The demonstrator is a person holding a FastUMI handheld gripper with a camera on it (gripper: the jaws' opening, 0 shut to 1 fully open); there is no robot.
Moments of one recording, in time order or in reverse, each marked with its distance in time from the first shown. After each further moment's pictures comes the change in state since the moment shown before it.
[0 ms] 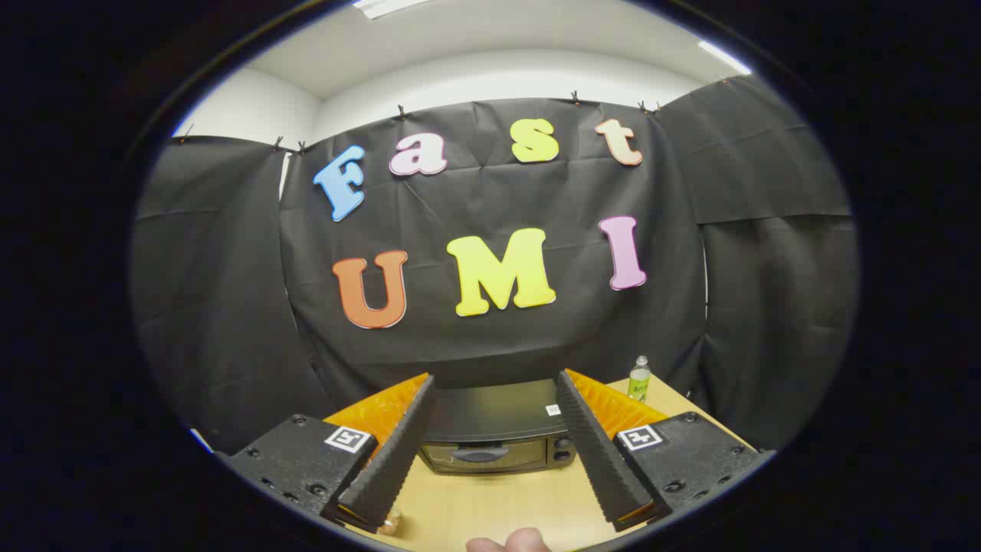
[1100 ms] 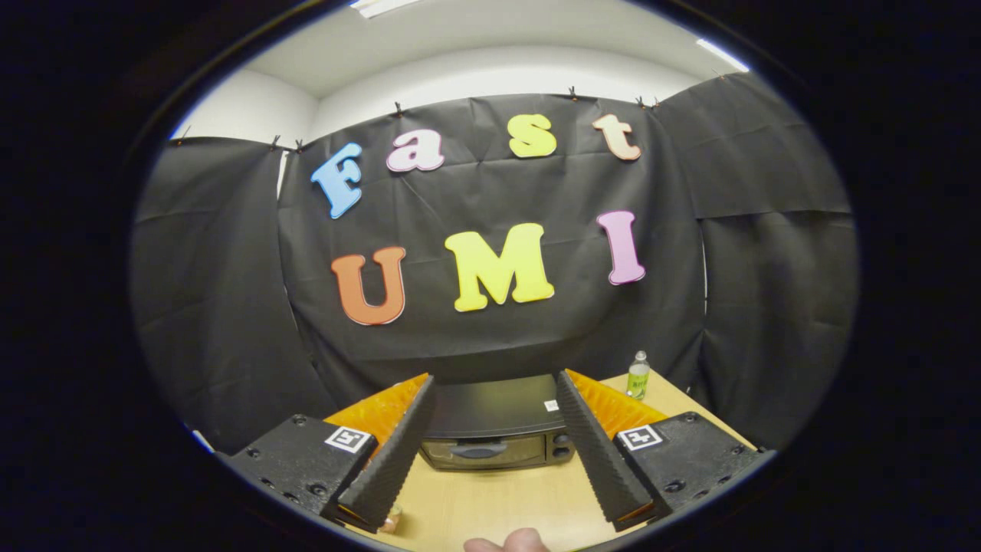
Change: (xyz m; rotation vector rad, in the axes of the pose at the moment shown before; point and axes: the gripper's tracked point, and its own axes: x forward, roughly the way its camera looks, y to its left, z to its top) arm 0.000 -0.003 -0.004 0.008 0.022 0.000
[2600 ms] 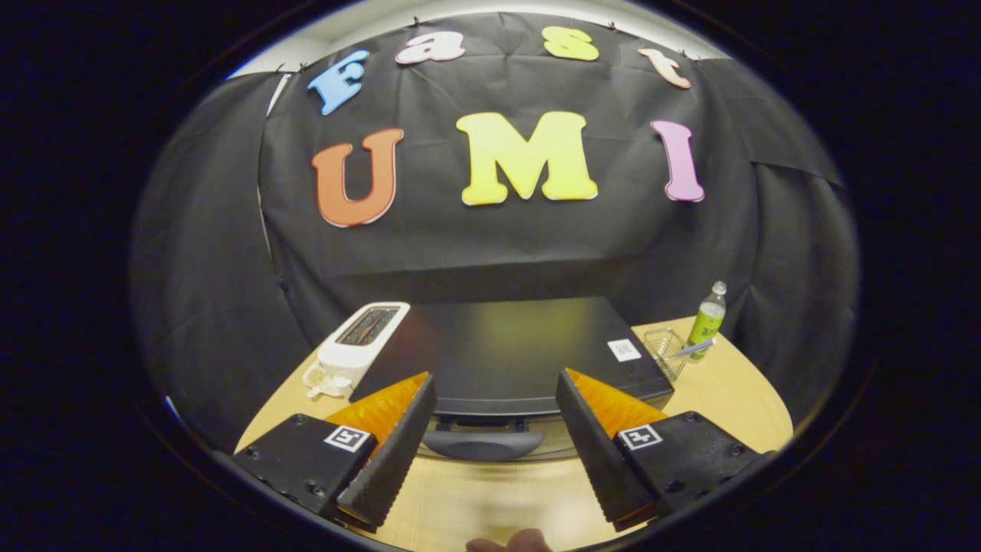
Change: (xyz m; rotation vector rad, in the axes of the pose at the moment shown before) arm 0.209 0.020 -0.211 -0.086 0.304 0.026
